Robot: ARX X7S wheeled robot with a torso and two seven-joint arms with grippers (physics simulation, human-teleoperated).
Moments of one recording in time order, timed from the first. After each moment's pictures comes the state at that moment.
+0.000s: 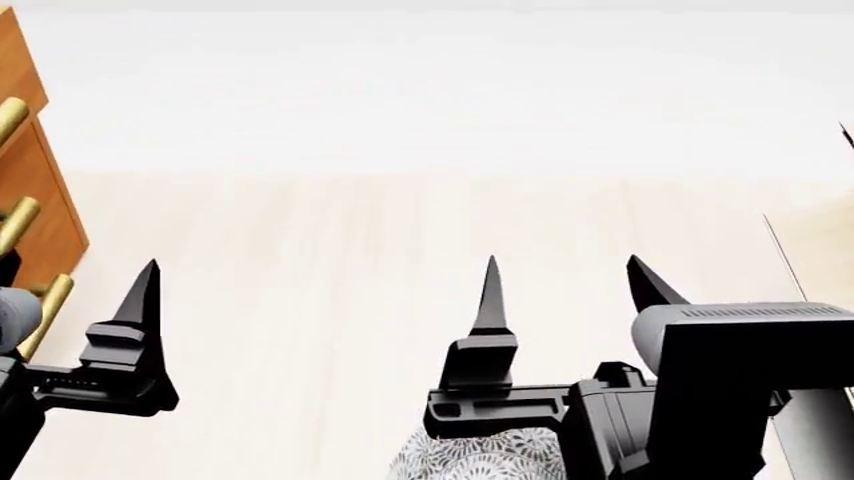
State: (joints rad) left arm -0.42 -0.22 -0.07 0.79 -0.53 -1.12 -0.22; right arm 0.38 0.25 0.09 -0.80 0.74 1.02 0.32
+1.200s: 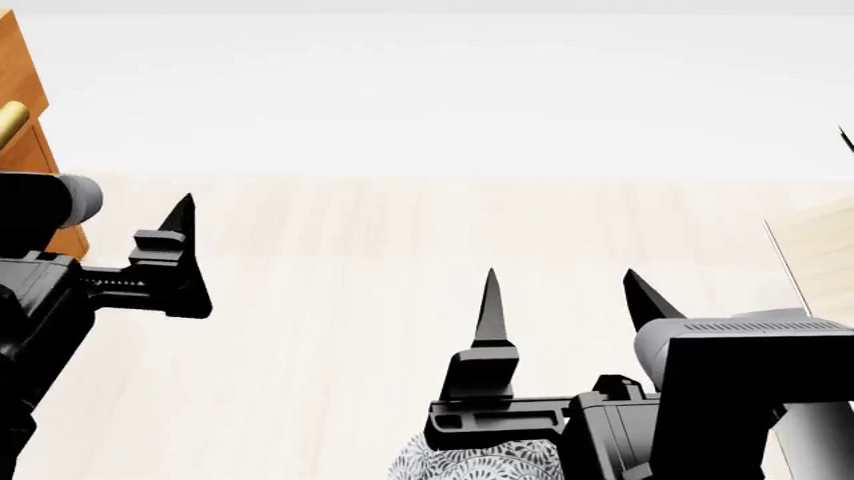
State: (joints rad) left arm -0.66 -0.21 0.03 0.41 -0.50 -1.05 -0.21; right arm 0.35 0.28 0.08 -0.79 0.78 0.96 0.34
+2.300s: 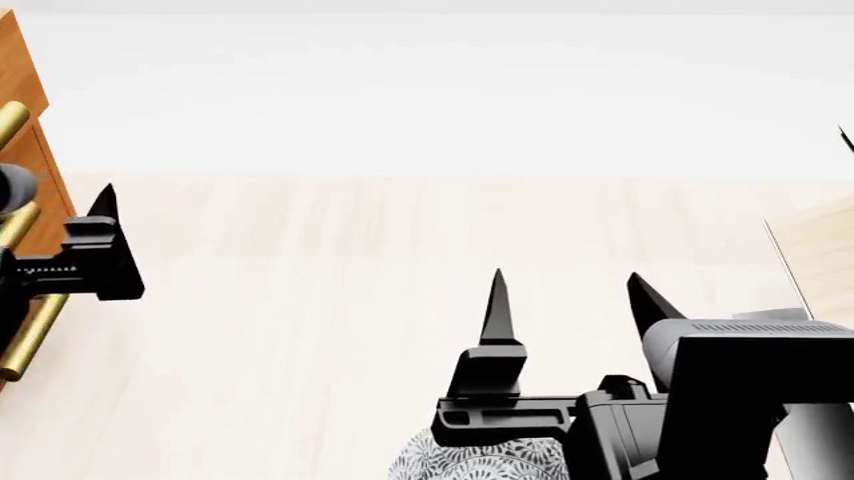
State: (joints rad) left arm -0.65 -0.29 -0.01 0.33 -0.46 -0.96 -0.23; right arm 0.34 0.29 0.07 -0.75 0.80 0.91 0.35
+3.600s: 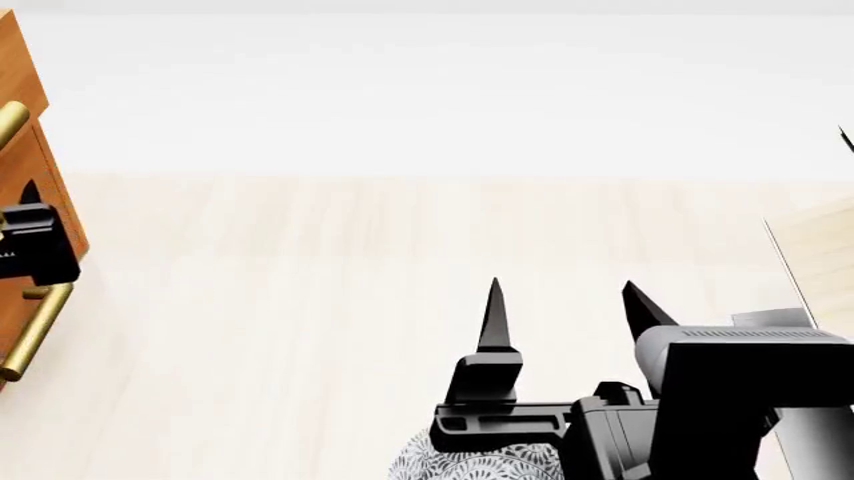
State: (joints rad) left arm -0.68 -0.35 -0.01 0.14 -0.37 -0.84 -0.26; right arm 0.33 0.31 0.03 -0.72 0.79 0.86 0.36
